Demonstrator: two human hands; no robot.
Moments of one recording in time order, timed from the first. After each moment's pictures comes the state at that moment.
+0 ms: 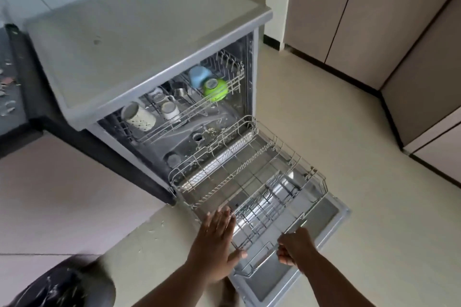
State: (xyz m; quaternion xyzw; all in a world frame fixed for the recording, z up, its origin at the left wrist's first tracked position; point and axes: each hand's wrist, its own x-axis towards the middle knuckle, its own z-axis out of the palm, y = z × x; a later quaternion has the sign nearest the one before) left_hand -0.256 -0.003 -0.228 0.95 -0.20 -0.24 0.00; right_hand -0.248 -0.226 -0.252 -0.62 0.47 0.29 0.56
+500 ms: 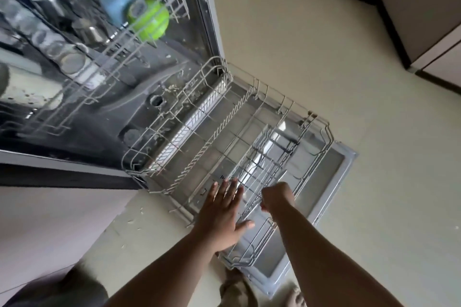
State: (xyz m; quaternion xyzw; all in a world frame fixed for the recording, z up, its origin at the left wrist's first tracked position) left_hand -0.176 -0.045 -0.377 0.91 -0.31 -0.28 -0.03; right_hand -0.168 -0.213 -0.417 -0.64 0.50 0.27 0.51
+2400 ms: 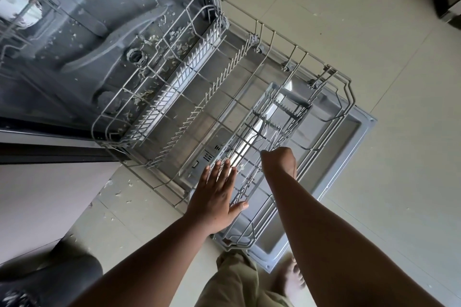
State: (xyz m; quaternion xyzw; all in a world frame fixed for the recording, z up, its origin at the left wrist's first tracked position) left_hand -0.187 -0.026 -0.460 0.91 -0.29 -0.30 -0.02; right_hand -0.147 -0.202 -0.480 -0.71 0.53 0.22 0.40
